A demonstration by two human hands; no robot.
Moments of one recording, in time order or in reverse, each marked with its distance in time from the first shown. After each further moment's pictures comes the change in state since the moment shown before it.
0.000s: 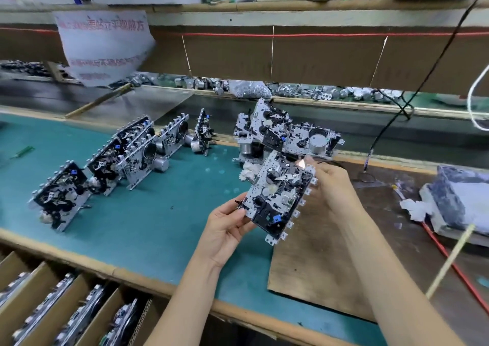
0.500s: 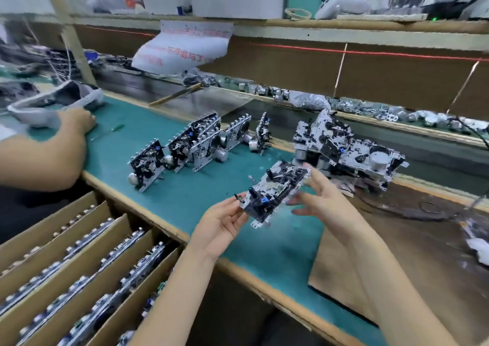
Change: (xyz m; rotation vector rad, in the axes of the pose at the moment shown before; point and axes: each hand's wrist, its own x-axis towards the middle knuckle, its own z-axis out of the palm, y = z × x) left_hand -0.062 0.061 -0.019 -0.023 0.334 0.096; right_hand -0.019 0.006 0.066 -0.078 -0.405 0.088
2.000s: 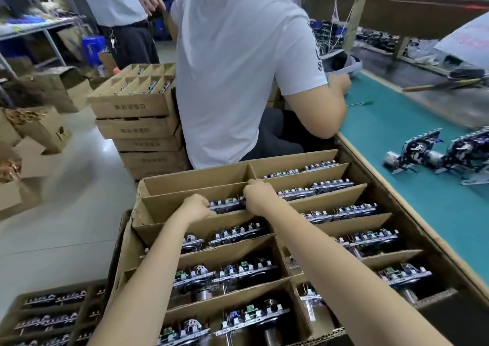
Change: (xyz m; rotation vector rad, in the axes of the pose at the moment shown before) left_hand -0.307 0.159 -0.314 1.218 1.181 -0.336; right_hand -0.077 0.075 0.498 -1.384 -1.028 -0.812
